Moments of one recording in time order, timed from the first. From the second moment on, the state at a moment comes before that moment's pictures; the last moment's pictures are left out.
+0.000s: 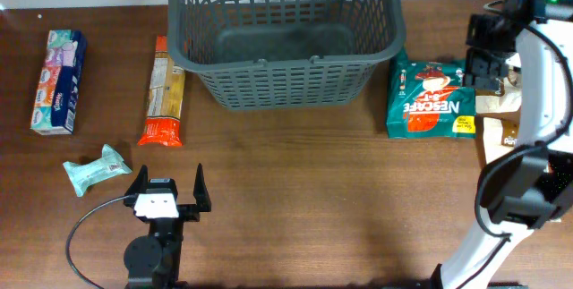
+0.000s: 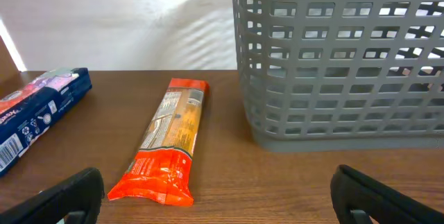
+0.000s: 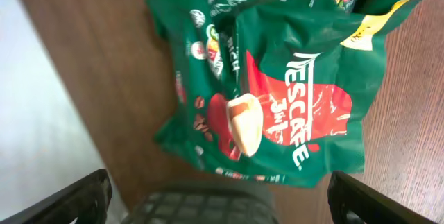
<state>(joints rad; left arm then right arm) -0.01 0.01 0.01 -0.08 -0.02 -0.01 -0.20 2.09 2.15 -1.35 -0.07 1.55</state>
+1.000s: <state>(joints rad) -0.01 0.01 0.01 -0.08 -0.02 -0.01 -0.19 2.27 2.15 -1.33 -0.15 1.46</state>
